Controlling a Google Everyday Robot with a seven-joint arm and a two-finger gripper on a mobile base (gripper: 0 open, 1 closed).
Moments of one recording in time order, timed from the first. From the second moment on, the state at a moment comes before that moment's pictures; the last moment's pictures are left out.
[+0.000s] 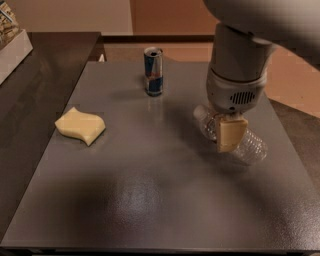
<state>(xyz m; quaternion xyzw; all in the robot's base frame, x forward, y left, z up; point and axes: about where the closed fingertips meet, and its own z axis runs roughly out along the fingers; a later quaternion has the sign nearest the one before) 0.431 -0.131 0.902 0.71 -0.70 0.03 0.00</state>
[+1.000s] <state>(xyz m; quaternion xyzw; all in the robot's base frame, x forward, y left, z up) 0.441 -0.106 0.890 0.72 -0.69 0.05 0.00</state>
